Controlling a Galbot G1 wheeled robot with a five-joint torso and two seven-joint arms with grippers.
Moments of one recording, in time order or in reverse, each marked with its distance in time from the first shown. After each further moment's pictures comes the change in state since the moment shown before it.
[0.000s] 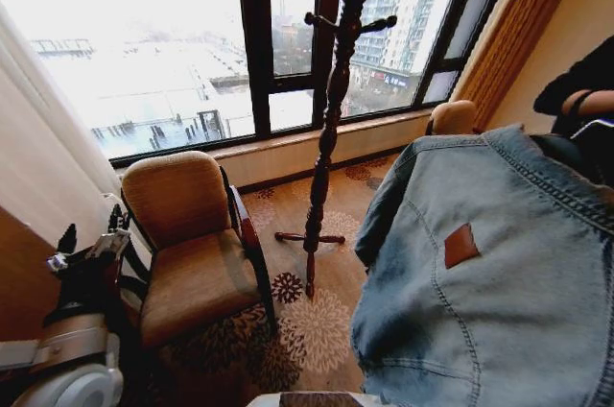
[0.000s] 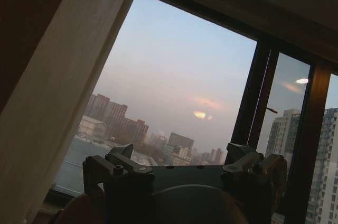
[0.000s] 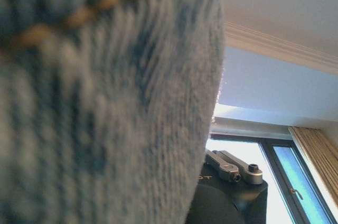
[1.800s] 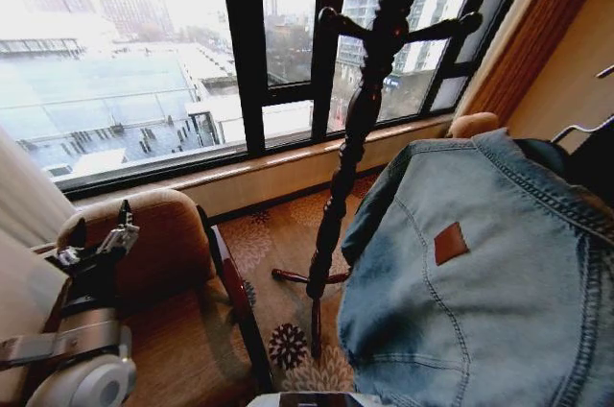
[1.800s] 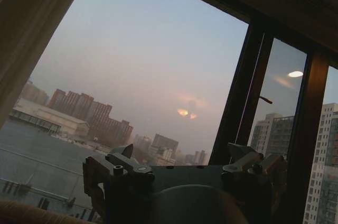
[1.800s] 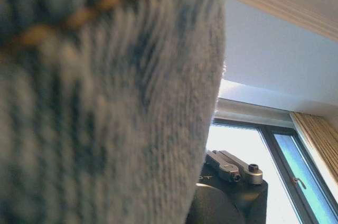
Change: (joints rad) left arm -0.067 -0.016 0.095 0.024 0.078 -0.018 0.006; right arm 0.044 -0.009 -0.045 -0.047 -0.018 0.008 0.012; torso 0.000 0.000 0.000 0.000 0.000
